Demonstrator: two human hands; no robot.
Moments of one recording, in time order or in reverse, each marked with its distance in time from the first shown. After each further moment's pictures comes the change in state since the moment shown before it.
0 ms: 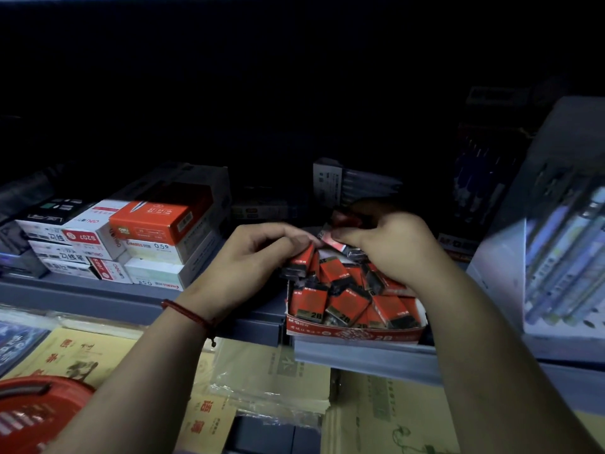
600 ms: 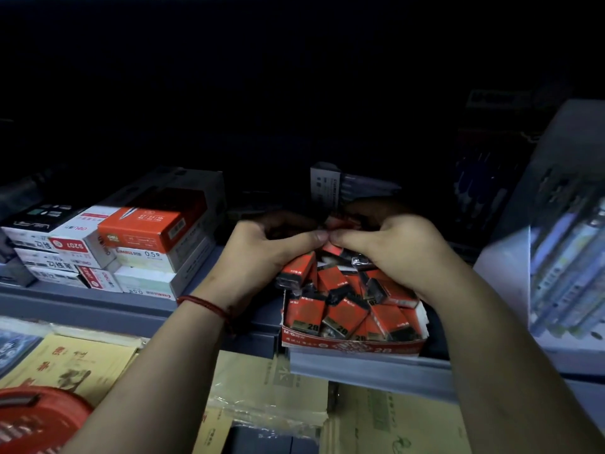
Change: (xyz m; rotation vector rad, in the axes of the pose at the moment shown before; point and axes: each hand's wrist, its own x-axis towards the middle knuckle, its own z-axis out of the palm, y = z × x) left_hand 0.018 0.012 0.018 -0.125 0.176 -0.135; right_hand 0.002 0.002 -0.009 0.070 -0.023 0.020
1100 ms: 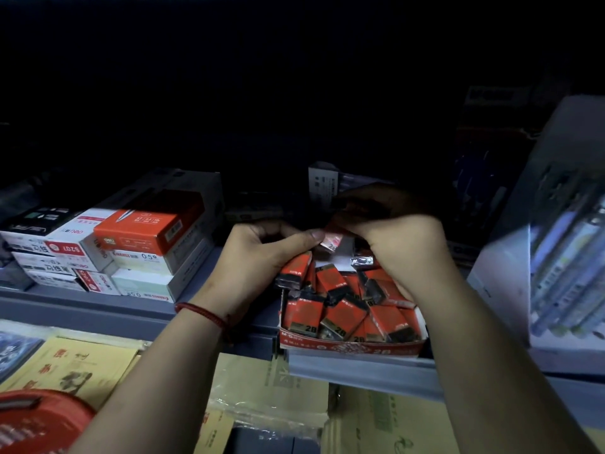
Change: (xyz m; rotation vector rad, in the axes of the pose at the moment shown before) left_hand 0.000 -0.005 0.000 -0.014 0.046 -0.027; right_hand 0.014 0.007 0.014 0.116 0.253 -0.286
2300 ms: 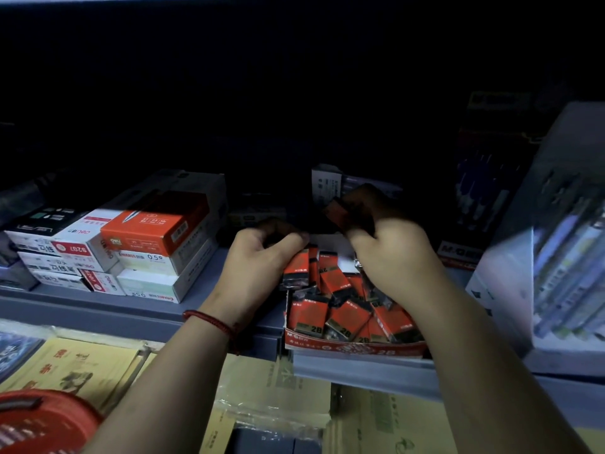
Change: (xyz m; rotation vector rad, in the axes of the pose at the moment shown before) left_hand 0.003 -0.013 -0.002 0.019 0.087 0.017; right_hand -0.010 -0.001 0.001 -0.318 -0.127 -0.060
